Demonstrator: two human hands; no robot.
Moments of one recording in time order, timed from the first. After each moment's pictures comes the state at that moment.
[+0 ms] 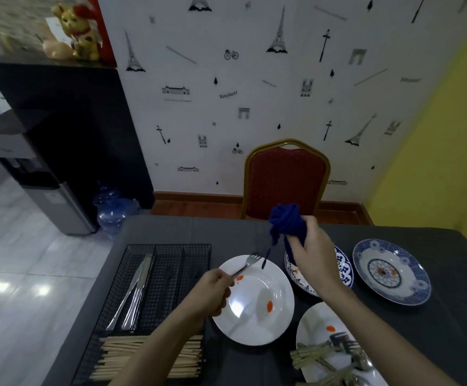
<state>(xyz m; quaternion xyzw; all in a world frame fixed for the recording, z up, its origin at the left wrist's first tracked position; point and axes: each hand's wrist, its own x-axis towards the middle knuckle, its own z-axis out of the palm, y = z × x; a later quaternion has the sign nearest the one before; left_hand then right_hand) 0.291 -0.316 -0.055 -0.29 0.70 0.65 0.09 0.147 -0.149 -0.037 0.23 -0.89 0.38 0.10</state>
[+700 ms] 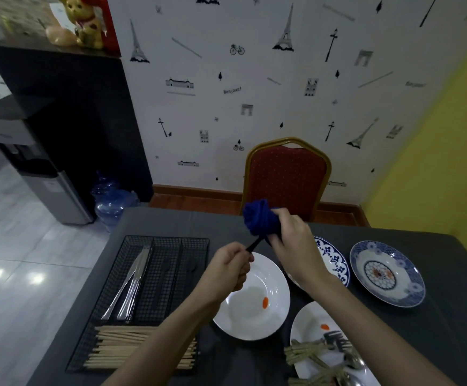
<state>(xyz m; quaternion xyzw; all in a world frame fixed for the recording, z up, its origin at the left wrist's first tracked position) 0.274 -0.296 -0.029 -0.17 0.68 0.71 -0.03 0.161 -0.173 -0.017 0.39 -0.86 0.30 0.13</state>
